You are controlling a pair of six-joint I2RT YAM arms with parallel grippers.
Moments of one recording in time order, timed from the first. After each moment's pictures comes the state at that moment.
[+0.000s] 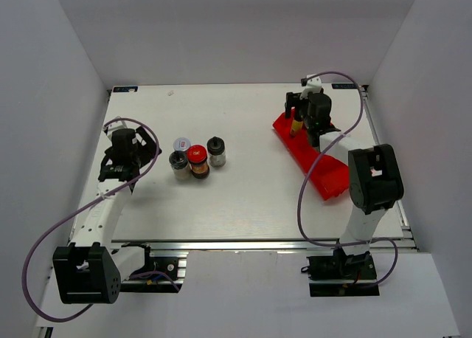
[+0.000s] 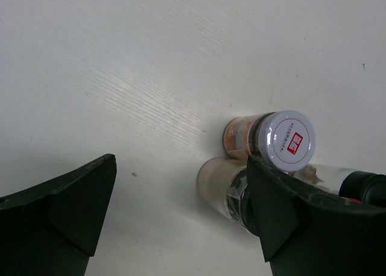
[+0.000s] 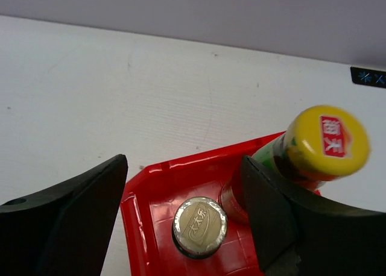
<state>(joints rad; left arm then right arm) 0.00 1.09 0.79 -0.30 -0.21 -0.52 0.26 1.87 1.15 0.51 0.05 -0.01</state>
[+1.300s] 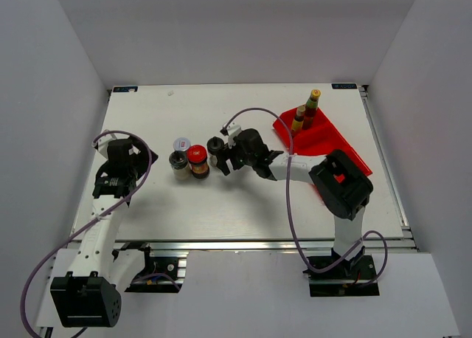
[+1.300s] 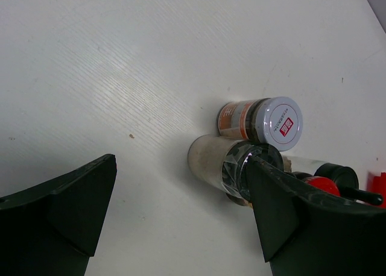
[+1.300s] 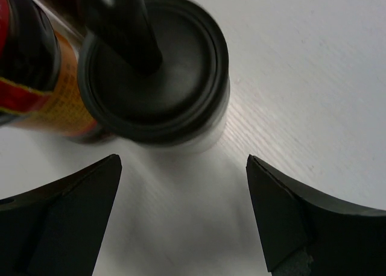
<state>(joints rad) 0.00 0.92 0.76 -0.47 -0.24 -0.73 0.78 1.91 1.12 0.23 -0.10 0.04</state>
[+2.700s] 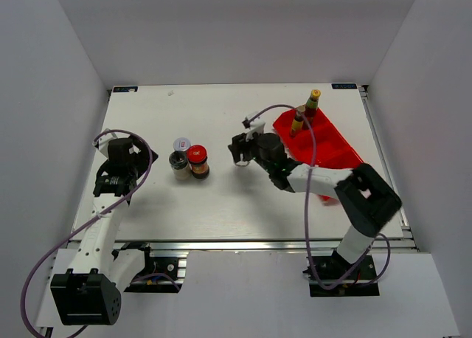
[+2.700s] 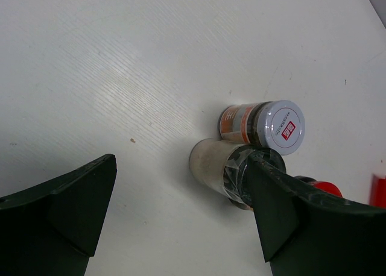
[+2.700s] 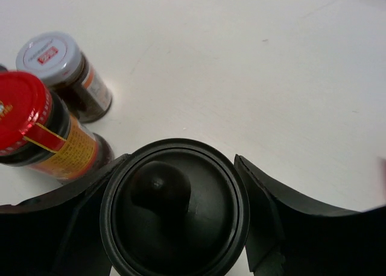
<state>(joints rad) 0.00 0.94 0.76 -0.46 -0.25 -0.72 0.78 1.76 0.92 0.61 0.08 0.09</state>
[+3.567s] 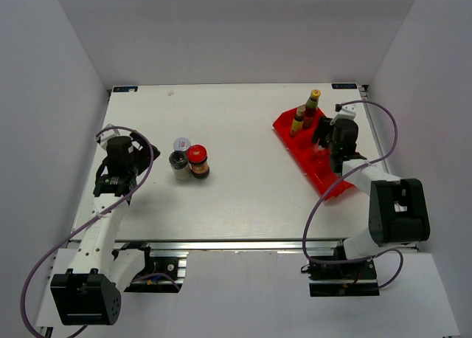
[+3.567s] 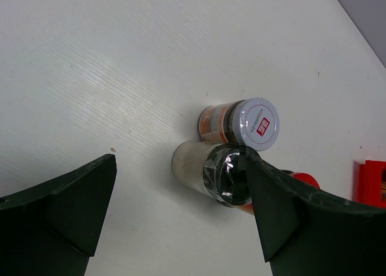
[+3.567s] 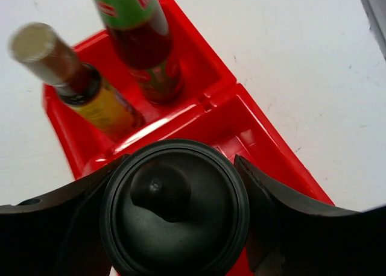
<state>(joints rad) 0.00 0.94 0.76 -0.39 -0.18 -0.68 0.12 1.47 0.75 0.37 0.14 0.15</state>
